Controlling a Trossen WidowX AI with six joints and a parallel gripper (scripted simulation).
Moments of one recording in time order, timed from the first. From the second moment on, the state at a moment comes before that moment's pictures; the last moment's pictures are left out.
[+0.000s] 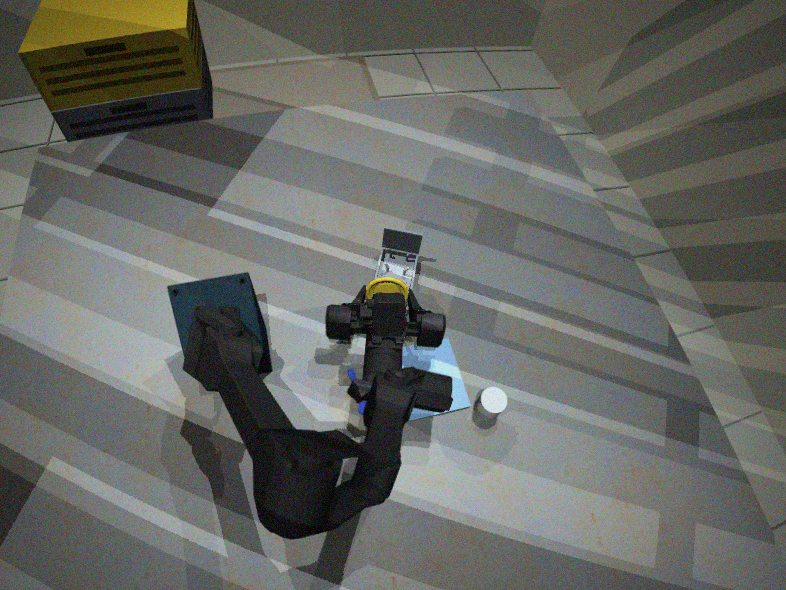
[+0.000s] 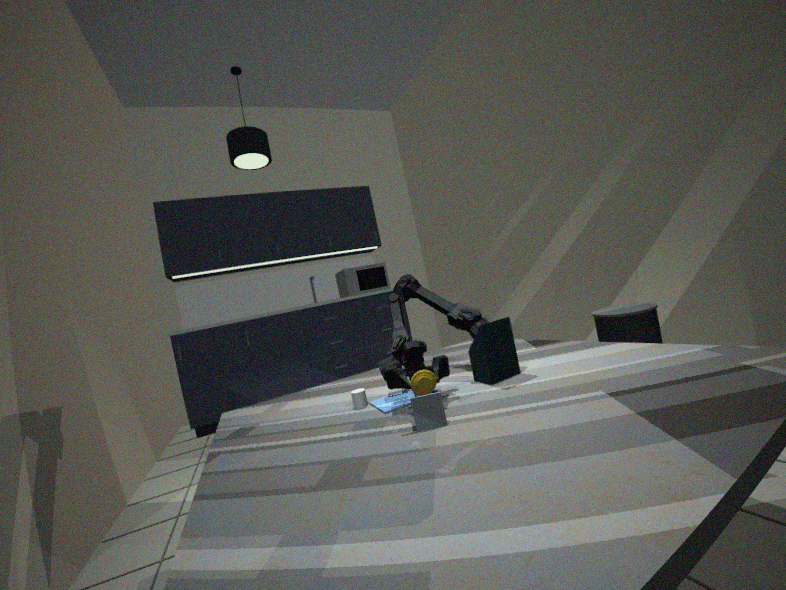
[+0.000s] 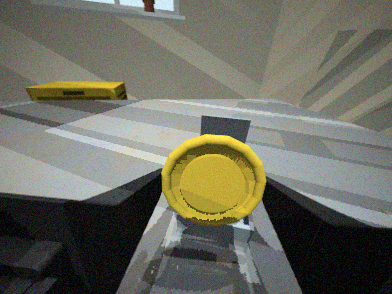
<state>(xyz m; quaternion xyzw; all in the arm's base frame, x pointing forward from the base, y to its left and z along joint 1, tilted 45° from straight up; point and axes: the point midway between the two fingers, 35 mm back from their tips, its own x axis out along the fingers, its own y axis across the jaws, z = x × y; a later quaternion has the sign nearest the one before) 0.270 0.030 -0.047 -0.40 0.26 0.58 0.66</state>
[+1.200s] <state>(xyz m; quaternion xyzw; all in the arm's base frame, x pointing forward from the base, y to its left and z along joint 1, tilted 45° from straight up) 0.280 0.040 -0.056 -0.48 0.14 0.57 0.65</state>
